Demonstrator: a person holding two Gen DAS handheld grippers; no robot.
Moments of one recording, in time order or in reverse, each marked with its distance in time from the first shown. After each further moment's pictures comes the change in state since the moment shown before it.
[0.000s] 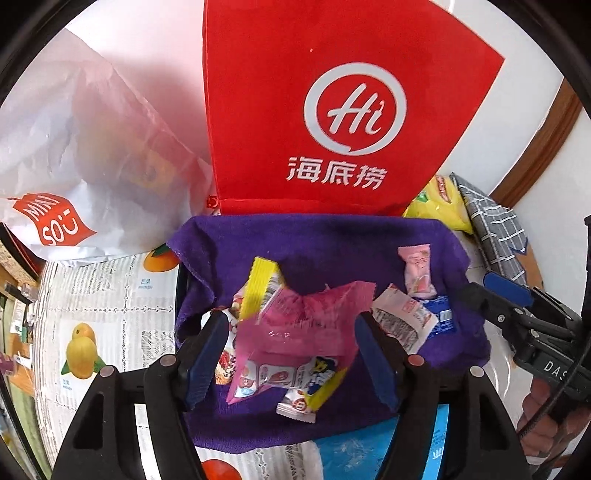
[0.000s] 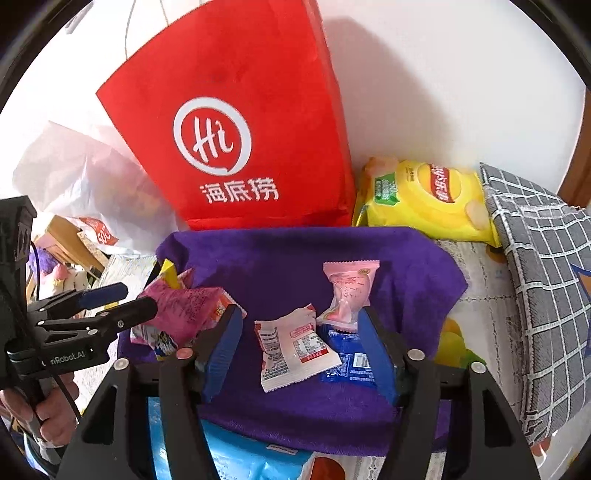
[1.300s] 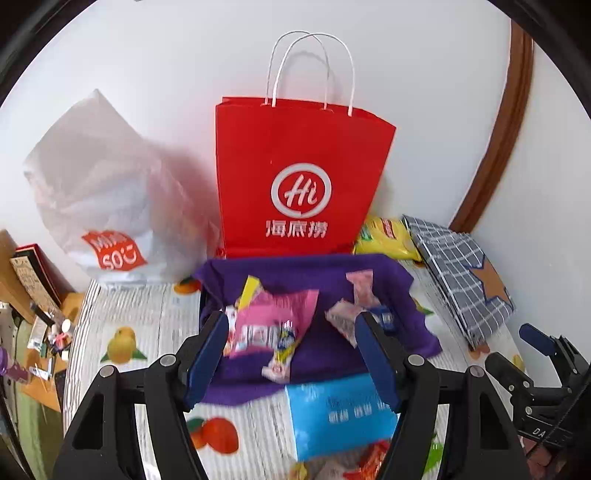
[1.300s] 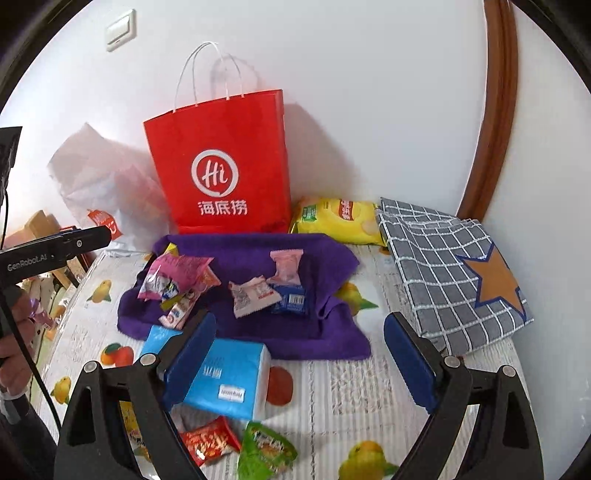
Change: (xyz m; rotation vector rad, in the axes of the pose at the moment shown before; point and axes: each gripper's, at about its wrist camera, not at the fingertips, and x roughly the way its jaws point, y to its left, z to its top) left arm -0.131 -0.029 -0.057 0.044 -0.233 -0.001; right arm -0.154 0.024 -0.098 -0.043 -0.180 -0.243
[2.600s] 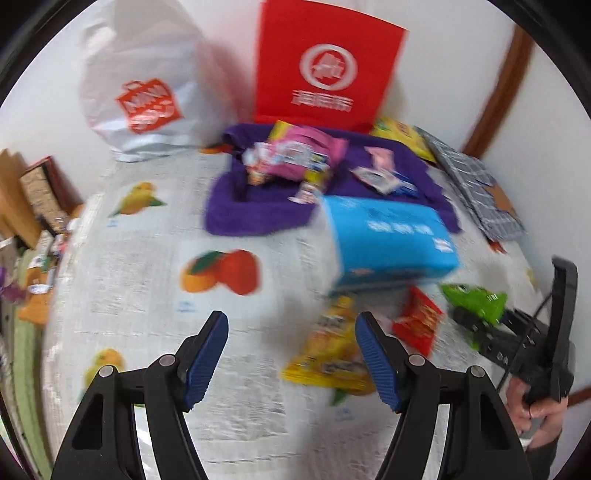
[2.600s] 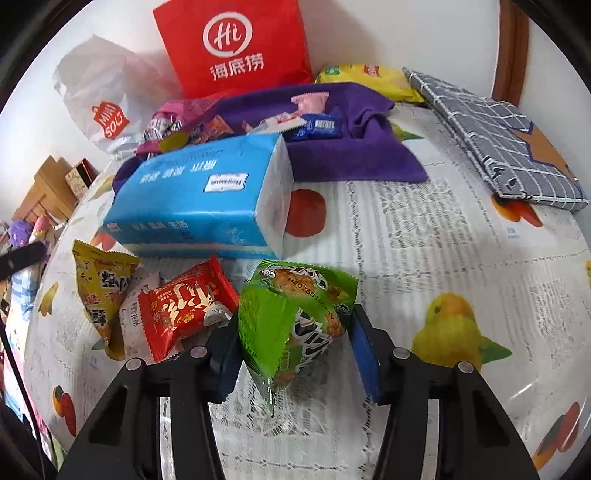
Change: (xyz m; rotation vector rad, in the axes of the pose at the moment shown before) left arm -0.011 0.027 -0.150 -0.030 0.211 -0.017; right arm 0.057 -0.001 -0.138 0.053 0.244 0.120
